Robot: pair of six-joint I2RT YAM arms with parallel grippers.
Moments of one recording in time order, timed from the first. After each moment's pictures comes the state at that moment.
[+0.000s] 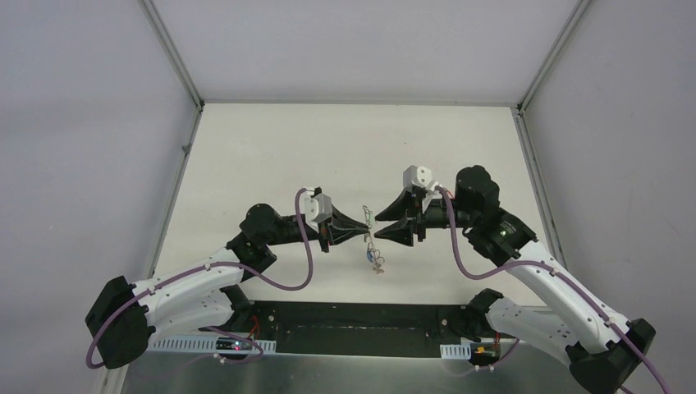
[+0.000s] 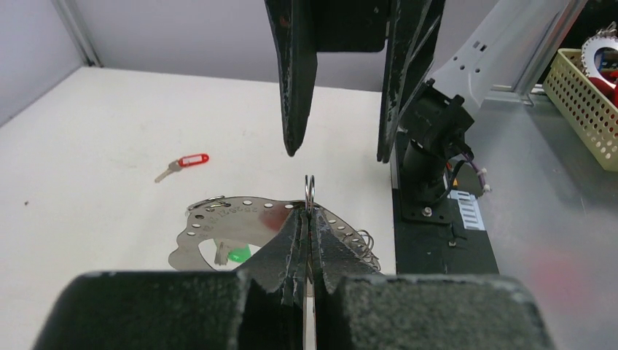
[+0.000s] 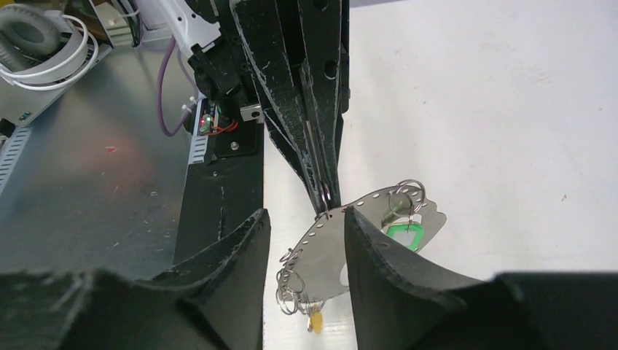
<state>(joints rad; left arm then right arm) -0.85 0.93 0.47 0.67 0.58 -0.09 0.69 0.88 0.89 -0.28 -0.83 -0.10</state>
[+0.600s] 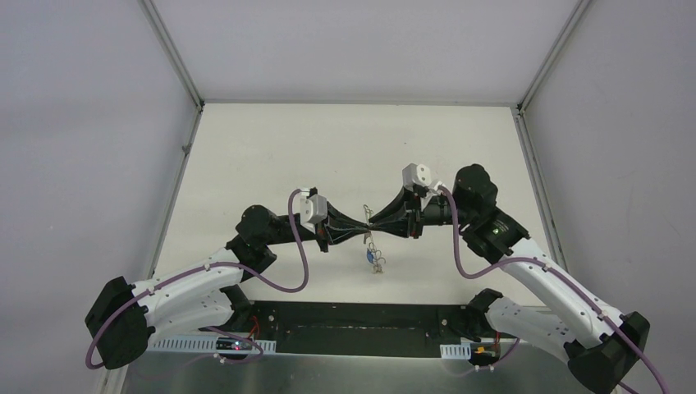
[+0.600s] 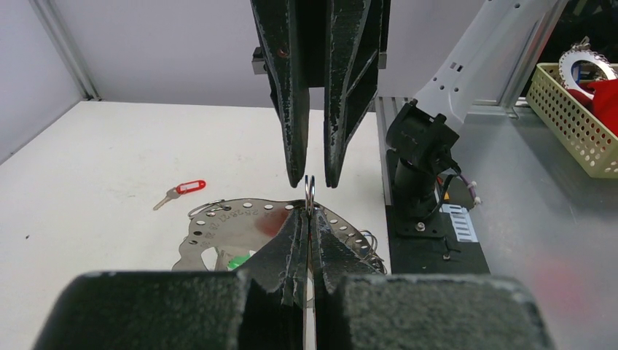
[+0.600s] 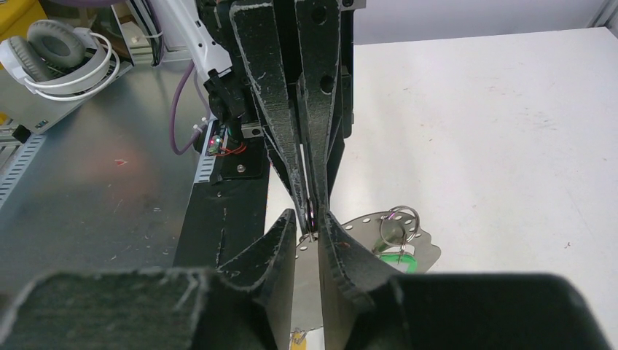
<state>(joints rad) -0.85 0.93 0.47 0.77 0.62 -0.11 0.69 0.90 0.84 -0.08 -0.90 -0.05</state>
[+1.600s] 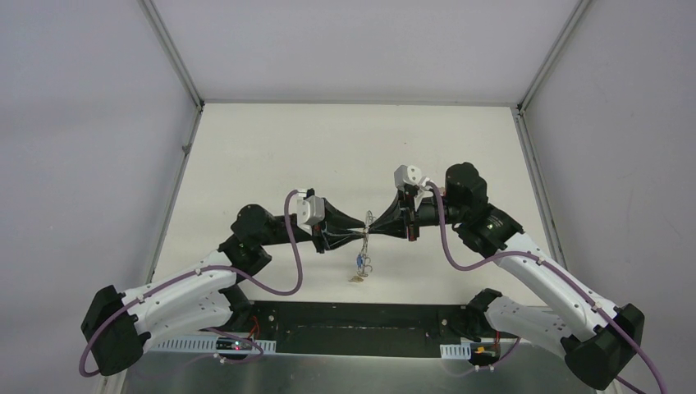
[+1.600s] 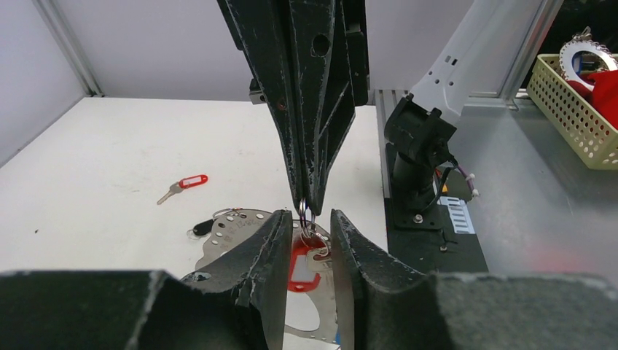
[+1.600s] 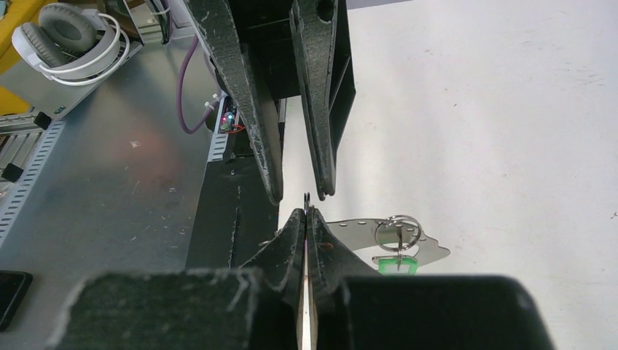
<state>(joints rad) -0.85 0.87 0.49 0.66 0.61 -0.08 0.68 0.95 0.85 -0.16 -0.93 -0.07</state>
